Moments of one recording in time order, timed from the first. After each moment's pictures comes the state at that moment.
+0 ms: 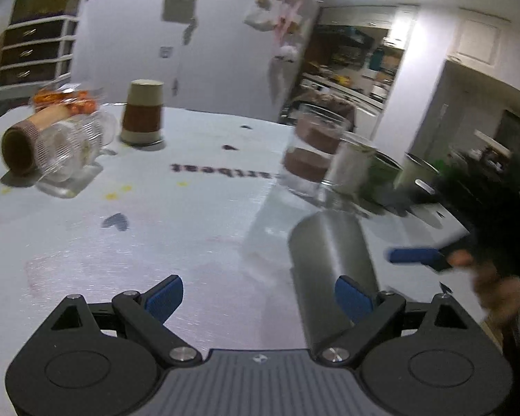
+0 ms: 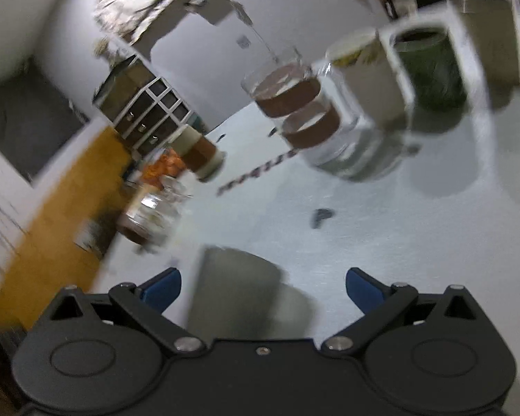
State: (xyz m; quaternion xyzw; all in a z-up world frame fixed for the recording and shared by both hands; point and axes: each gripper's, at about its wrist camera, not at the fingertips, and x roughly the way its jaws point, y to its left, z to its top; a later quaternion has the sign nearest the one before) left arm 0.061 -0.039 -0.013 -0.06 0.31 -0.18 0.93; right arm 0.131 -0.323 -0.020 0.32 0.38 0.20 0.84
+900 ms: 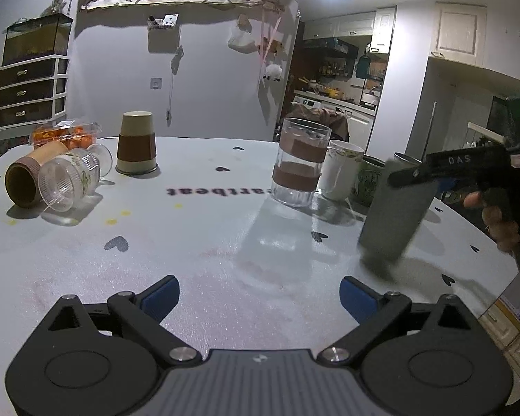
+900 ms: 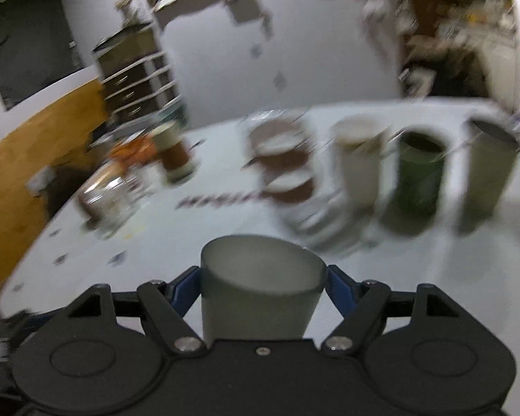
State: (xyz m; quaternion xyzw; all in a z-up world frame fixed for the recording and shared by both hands) left arm 0.043 -0.044 -0.014 -0.02 0.26 -0.18 0.95; right arm 0.129 -0.346 0.032 0.07 0.30 0.11 0.95
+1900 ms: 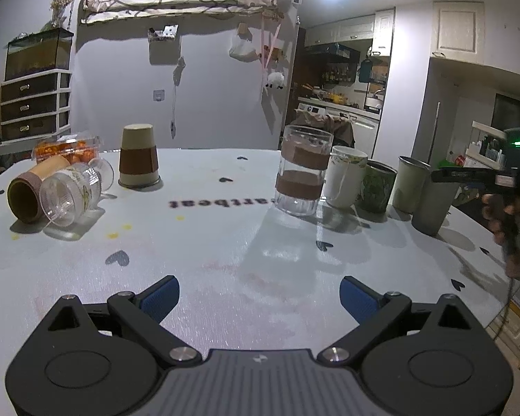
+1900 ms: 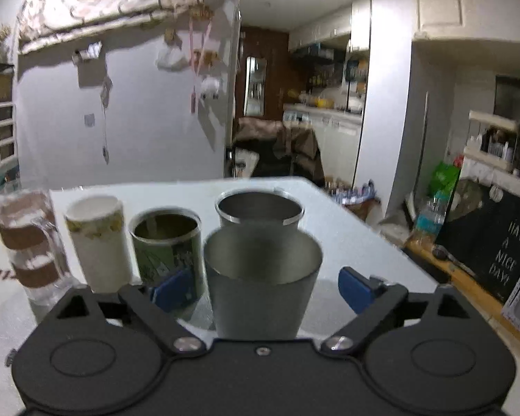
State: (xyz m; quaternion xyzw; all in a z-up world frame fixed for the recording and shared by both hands) left arm 0.046 -0.055 -0.012 0.00 0.24 -0.16 0.96; right arm 0.147 -0.432 0.006 0.00 0.18 -0.15 0.97
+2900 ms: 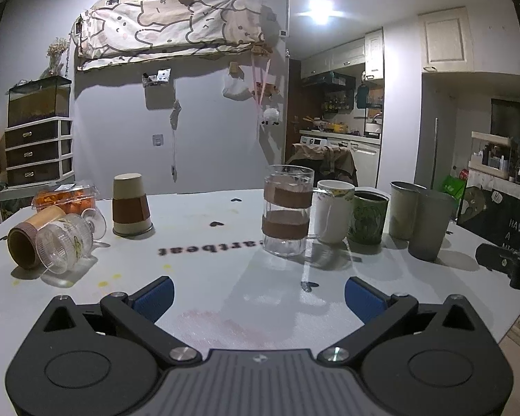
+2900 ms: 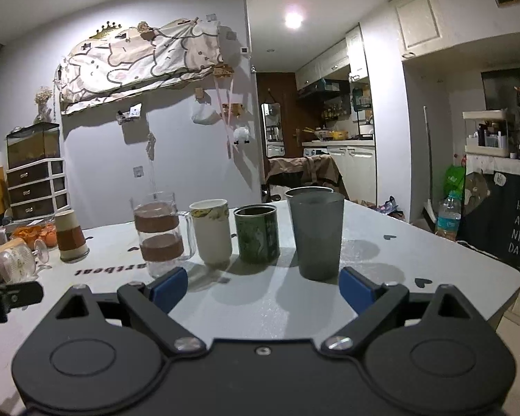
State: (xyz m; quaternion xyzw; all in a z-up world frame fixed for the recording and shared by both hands) left arm 0.036 -0.099 -0.003 0.02 0.17 -0.15 0.97; right arm -0.021 -0.341 -0.014 0.06 0.11 -0.11 0.99
